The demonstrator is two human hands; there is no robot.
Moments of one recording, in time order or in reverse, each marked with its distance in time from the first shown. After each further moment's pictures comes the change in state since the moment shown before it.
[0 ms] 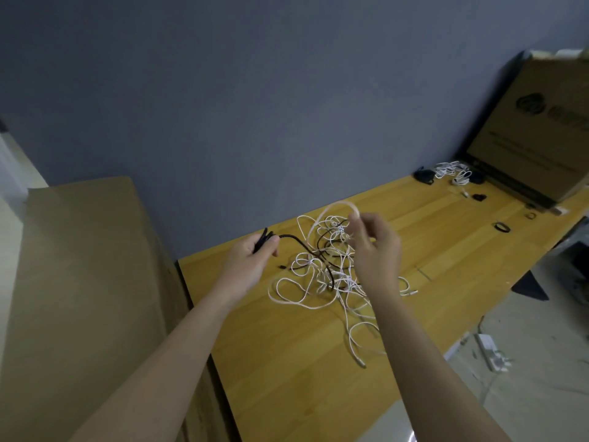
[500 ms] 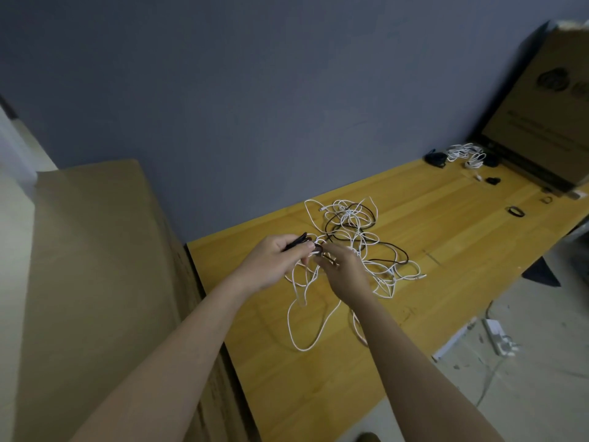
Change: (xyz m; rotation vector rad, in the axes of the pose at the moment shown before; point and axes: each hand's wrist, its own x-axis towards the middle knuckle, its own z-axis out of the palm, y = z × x) left_hand -0.015 0.008 0.012 0.018 -0.345 0.019; right_hand -0.030 0.091 0.030 -0.368 -0.454 -0.021
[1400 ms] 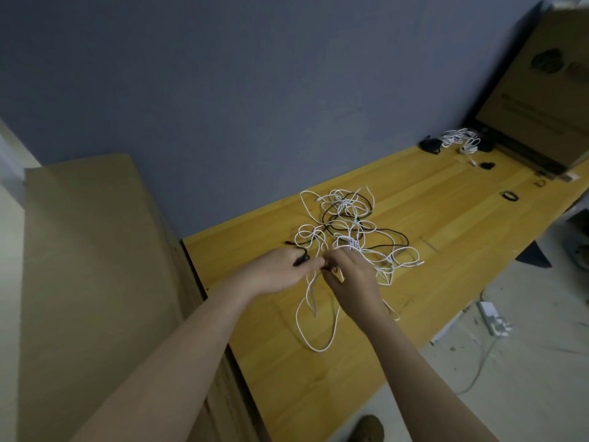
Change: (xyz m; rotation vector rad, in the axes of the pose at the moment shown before) left_hand 0.013 -0.018 0.008 0.539 -0.232 -0.100; right_hand -0.038 0.003 -0.005 -0.178 0.183 -0.334
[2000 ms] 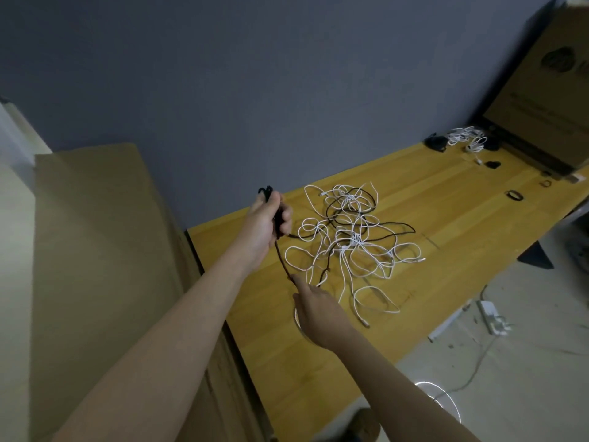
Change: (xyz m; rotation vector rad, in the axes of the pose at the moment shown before) left_hand -0.001 0.004 -0.022 -1.292 0.395 0.166; right_hand -0.039 -0.042 0.032 -0.068 -0.528 0.042
